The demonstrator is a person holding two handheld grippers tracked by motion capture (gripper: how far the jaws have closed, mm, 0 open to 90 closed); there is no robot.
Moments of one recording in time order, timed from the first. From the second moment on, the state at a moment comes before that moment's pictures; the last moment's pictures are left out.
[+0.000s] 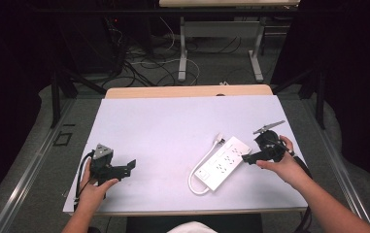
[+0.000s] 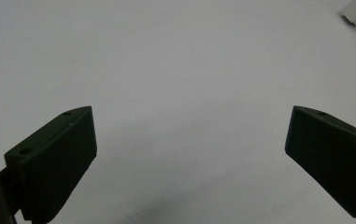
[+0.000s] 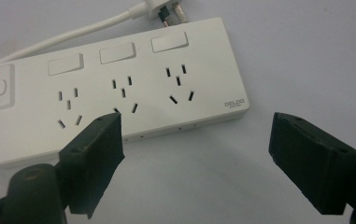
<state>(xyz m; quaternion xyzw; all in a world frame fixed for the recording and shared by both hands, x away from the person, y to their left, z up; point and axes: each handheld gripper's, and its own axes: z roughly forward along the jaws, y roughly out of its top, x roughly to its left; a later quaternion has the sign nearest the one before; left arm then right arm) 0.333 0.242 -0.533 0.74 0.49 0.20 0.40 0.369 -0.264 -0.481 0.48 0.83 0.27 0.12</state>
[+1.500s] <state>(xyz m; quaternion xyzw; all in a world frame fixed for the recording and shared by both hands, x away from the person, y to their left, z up) 0.333 0.244 -0.532 0.75 0.49 0.19 0.40 0.415 -0.246 -0.473 0.53 0.81 0.24 0.05</state>
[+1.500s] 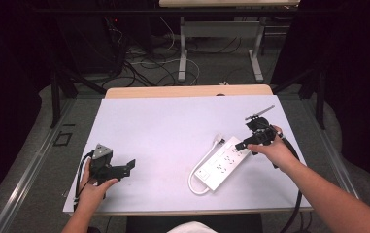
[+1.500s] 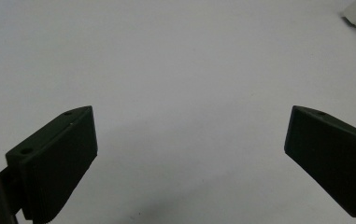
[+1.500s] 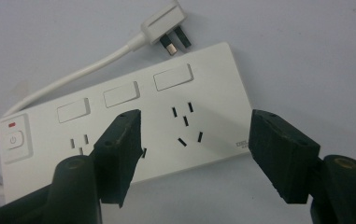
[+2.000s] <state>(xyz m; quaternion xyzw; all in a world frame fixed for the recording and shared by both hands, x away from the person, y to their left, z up) 0.334 0.244 -0.533 0.75 0.49 0.19 0.40 0.427 -0.237 -0.475 0.54 0.81 0.24 0.04</state>
